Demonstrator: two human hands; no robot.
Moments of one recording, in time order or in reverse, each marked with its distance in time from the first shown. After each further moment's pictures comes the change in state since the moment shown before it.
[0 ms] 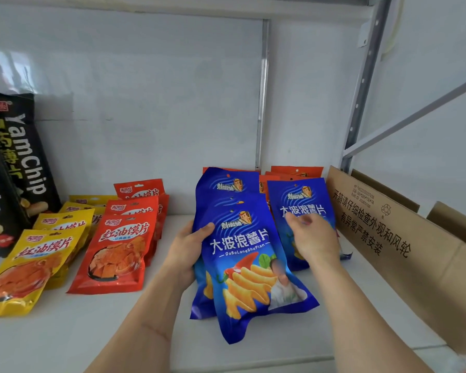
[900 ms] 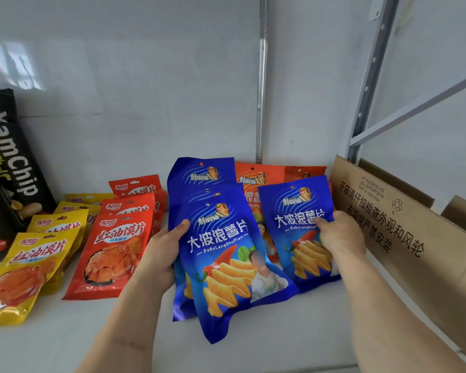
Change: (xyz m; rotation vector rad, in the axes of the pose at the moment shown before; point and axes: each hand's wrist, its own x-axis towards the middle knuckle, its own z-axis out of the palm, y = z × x) left_hand 0.005 0.015 -0.023 -0.040 0.136 -0.049; right_hand 0.063 0.046 -0.005 -0.154 0.036 0.102
